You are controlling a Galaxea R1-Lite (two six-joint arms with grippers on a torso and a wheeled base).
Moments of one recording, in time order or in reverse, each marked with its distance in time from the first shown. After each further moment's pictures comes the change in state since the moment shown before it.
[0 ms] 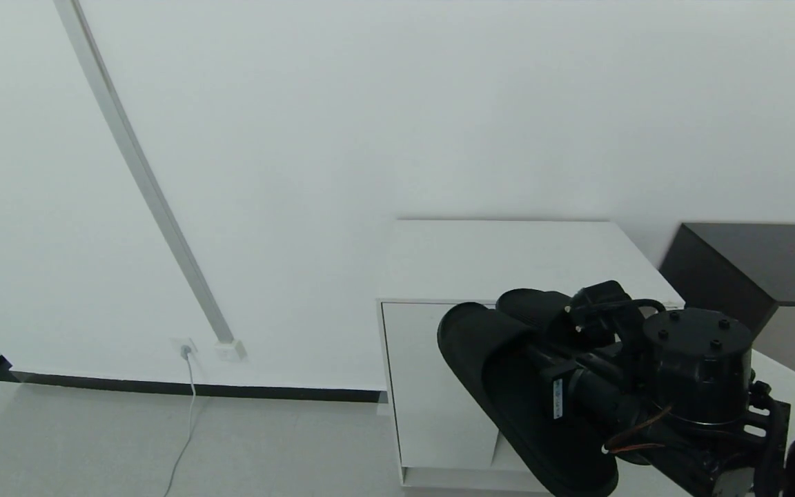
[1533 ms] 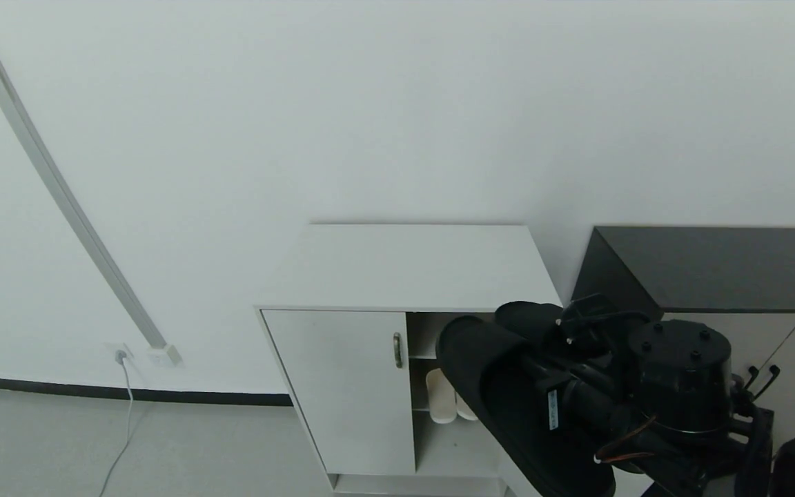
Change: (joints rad) left arm 0.000 0.000 0.000 0.000 0.002 0.001; right arm -0.008 0.036 0.018 -0.010 0.004 0.009
